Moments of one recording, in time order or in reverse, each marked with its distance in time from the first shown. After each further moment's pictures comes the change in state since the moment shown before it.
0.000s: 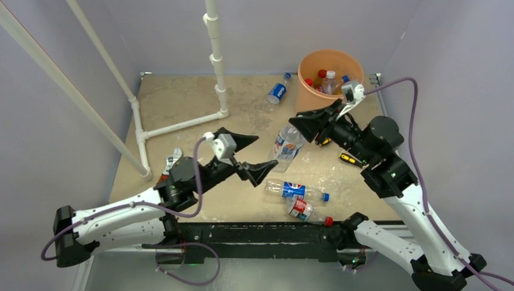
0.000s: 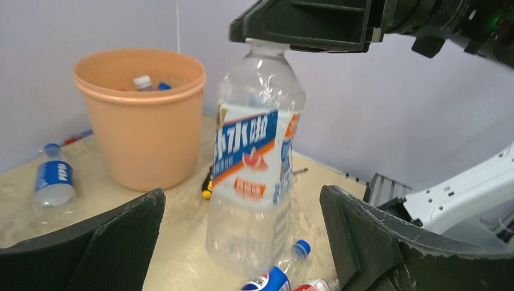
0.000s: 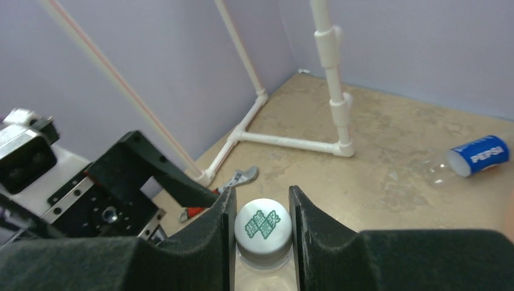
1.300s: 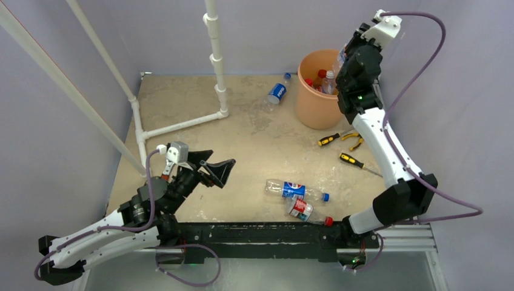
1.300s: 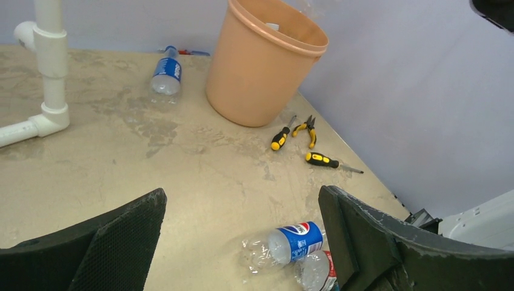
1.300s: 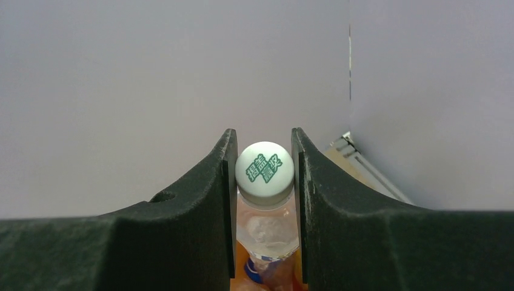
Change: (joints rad) left arm 0.000 -0.507 -0.158 -0.465 -0.434 -0.248; right arm -0.288 0.642 0.458 0.500 1.063 -0.385
